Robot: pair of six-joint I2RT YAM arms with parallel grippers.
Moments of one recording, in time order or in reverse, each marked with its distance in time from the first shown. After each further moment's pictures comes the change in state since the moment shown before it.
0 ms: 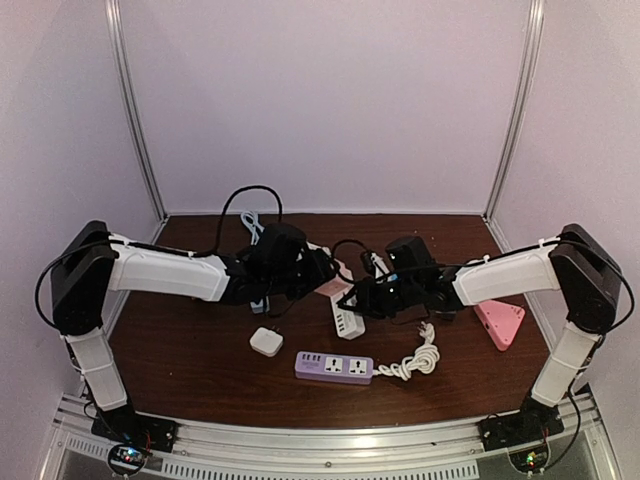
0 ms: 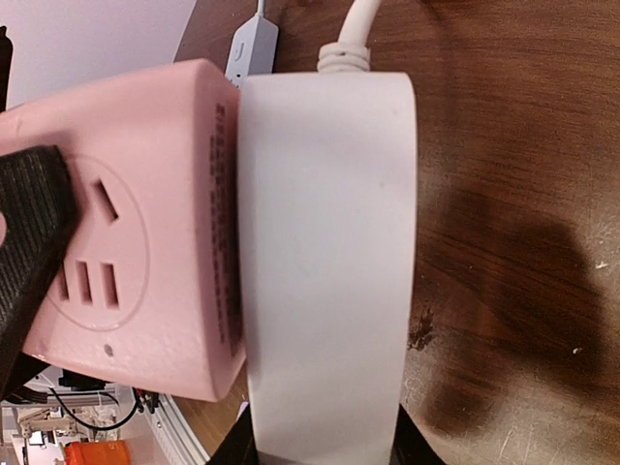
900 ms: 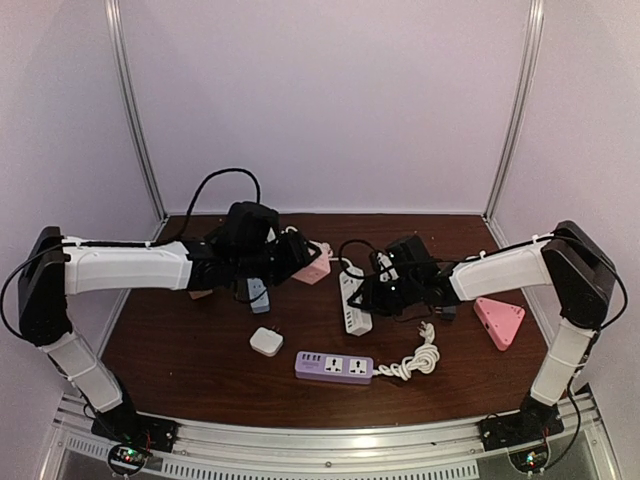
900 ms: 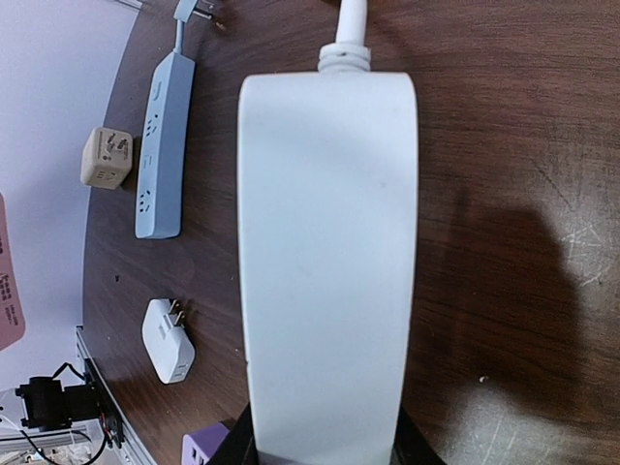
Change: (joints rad) left arm 0.068 -0.186 -0.047 -0.099 0.089 0.050; right arm -0.035 0.040 0.031 -0.069 0.095 -0.009
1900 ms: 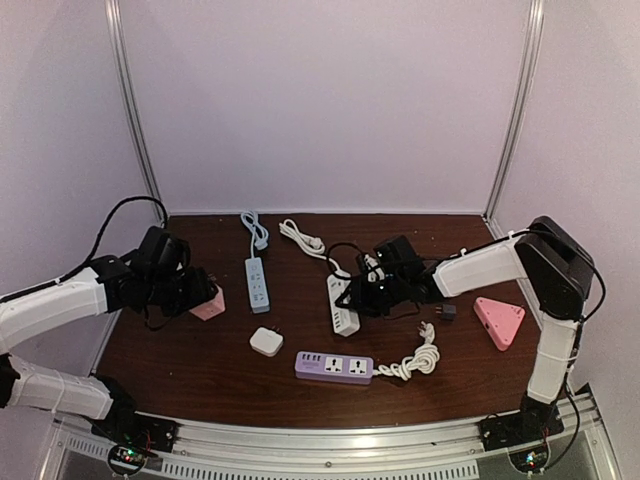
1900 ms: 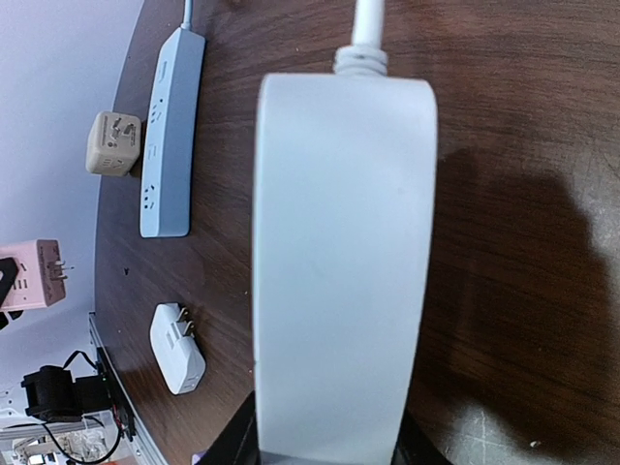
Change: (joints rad) left arm 0.280 -0.526 -0.357 -0.536 -0.111 0.160; right arm -0.005 0.138 0.102 0.028 -0.100 0.000
